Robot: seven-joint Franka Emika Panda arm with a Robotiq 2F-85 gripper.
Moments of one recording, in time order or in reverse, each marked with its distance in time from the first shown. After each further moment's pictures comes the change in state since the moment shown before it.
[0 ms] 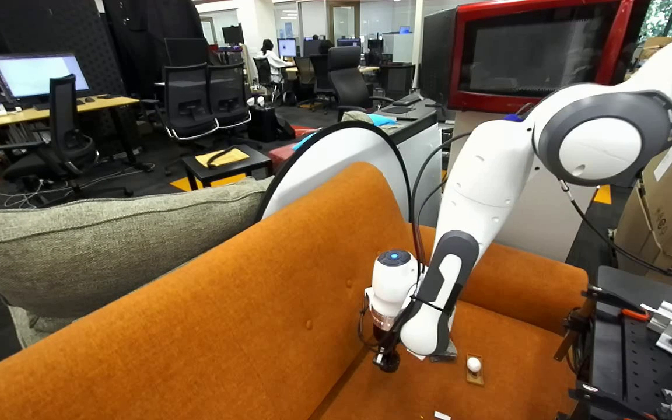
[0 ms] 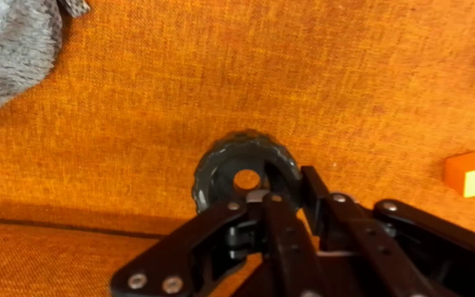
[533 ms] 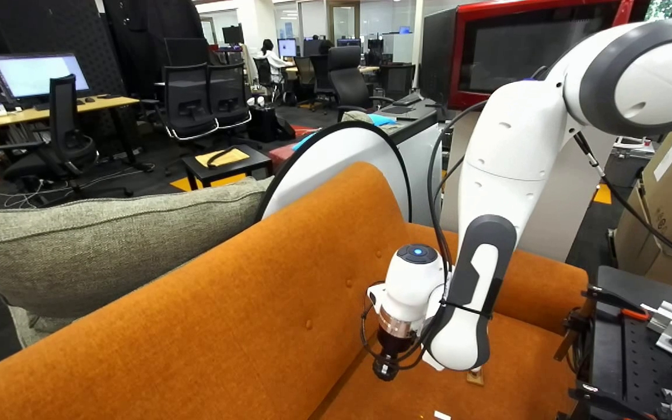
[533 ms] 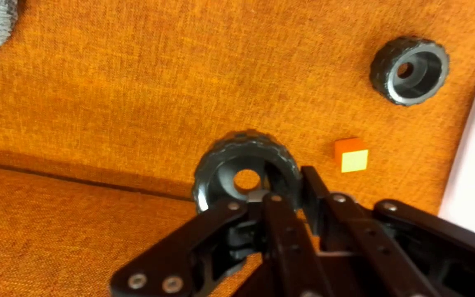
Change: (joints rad) arm 0.069 -0.201 0.031 -0.284 -0.012 0.204 -0.005
